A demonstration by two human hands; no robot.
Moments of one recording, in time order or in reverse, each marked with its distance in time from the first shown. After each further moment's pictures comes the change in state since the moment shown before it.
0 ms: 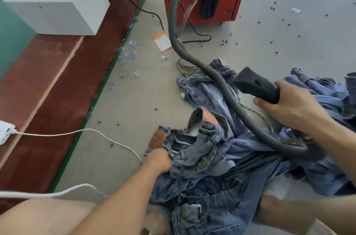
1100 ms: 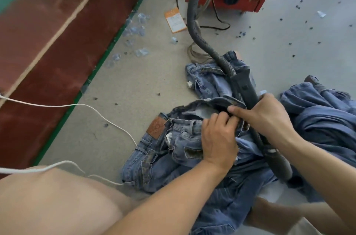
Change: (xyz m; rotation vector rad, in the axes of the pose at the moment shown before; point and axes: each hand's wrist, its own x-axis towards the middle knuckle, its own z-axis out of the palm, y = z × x) left_hand -0.054 0.144 -0.010 -0.522 1.143 0.587; right_hand 0.011 -0.066 0.076 0.150 -0.056 0.227
